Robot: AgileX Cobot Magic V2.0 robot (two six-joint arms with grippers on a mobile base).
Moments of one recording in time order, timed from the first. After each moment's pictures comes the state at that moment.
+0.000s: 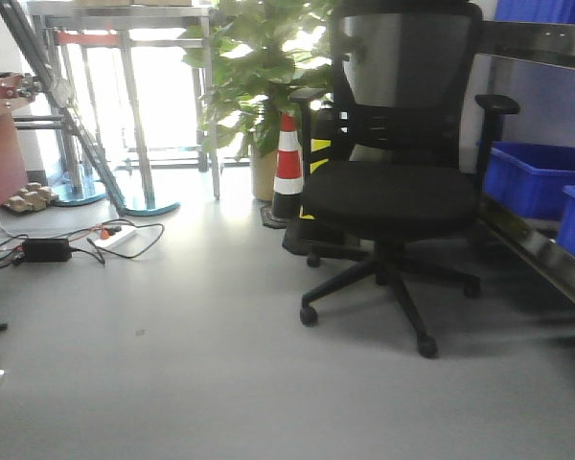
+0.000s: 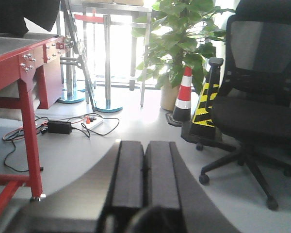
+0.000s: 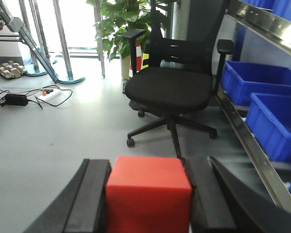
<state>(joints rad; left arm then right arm) -0.02 -0.01 0.03 0.00 0.01 -0.04 0.12 0.00 -0.56 -0.06 0.79 0.10</state>
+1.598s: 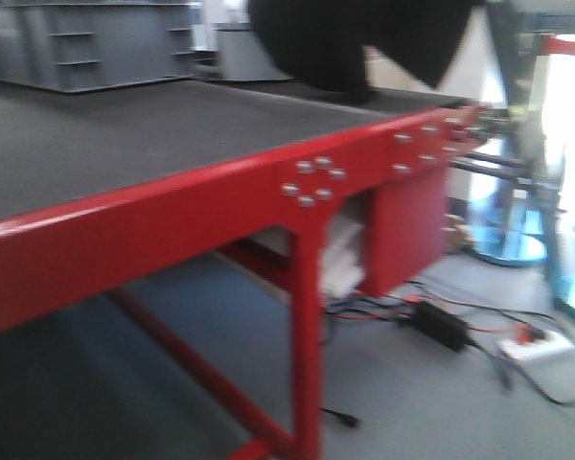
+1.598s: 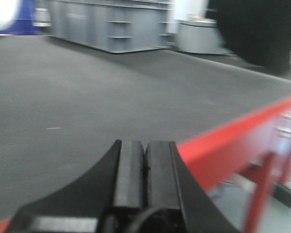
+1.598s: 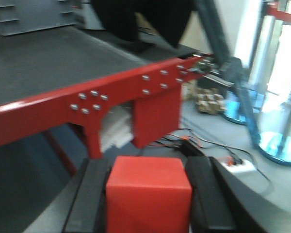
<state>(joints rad) -0.02 -0.01 0.03 0.00 0.01 -0.04 0.12 0.00 -0.56 -0.06 0.79 0.10</state>
